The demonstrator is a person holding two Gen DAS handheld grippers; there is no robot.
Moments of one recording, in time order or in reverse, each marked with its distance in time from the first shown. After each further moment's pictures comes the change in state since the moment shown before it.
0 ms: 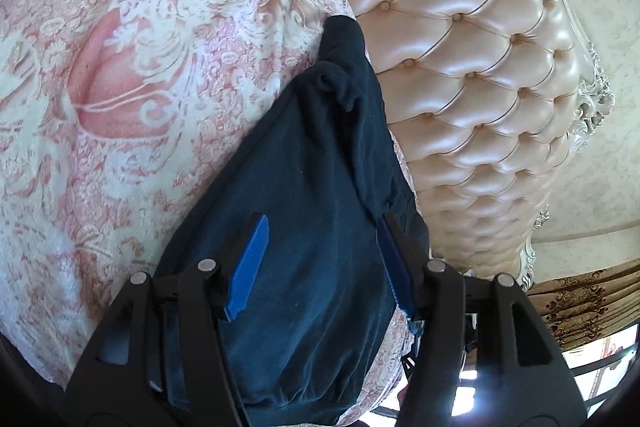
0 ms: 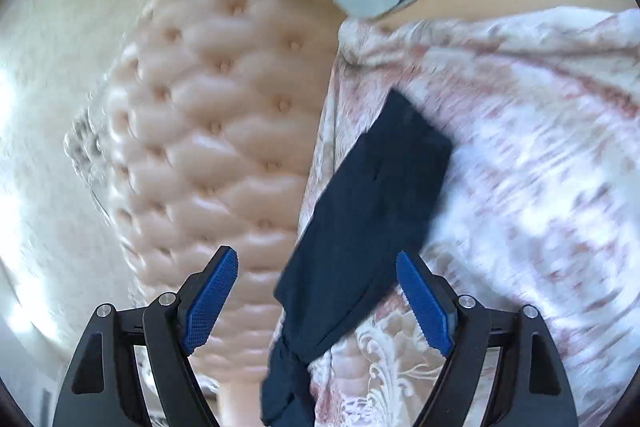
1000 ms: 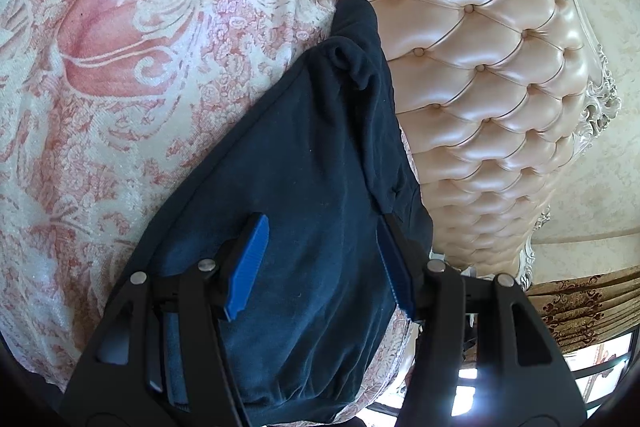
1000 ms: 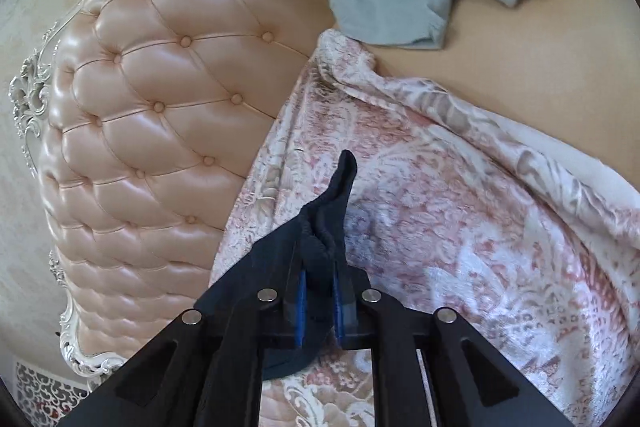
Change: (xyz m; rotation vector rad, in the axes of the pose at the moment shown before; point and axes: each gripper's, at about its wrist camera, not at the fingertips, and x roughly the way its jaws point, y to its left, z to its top) left arm 0.012 0.005 -0.007 -0.038 0.028 -0.004; right arm 0.042 0.023 0.037 -0.237 0.066 -0.329
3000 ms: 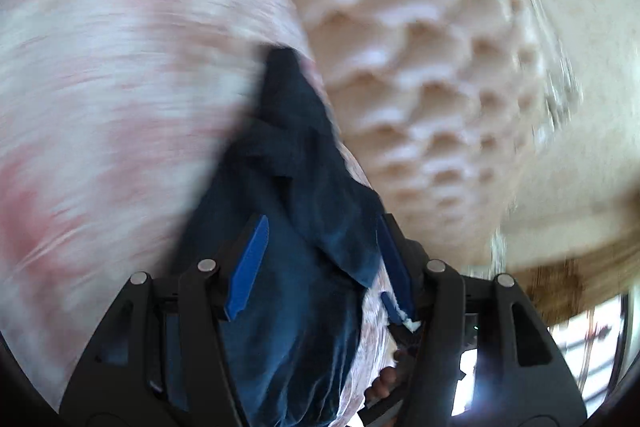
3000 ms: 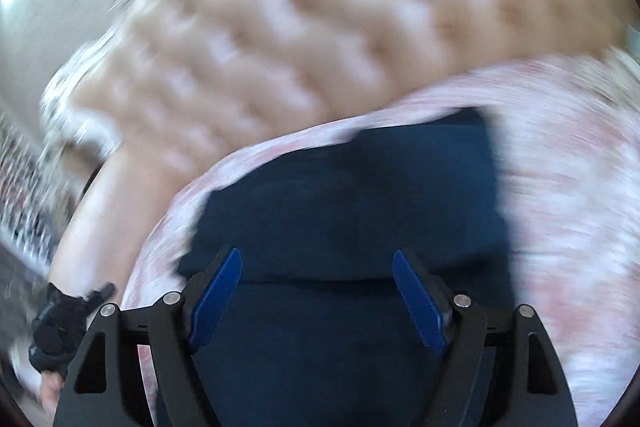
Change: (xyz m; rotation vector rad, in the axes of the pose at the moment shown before) left arm 0.038 -0.067 0.031 0.183 0.047 -0.155; right arm 0.112 0.265 -0.283 -0.642 0.228 0.038
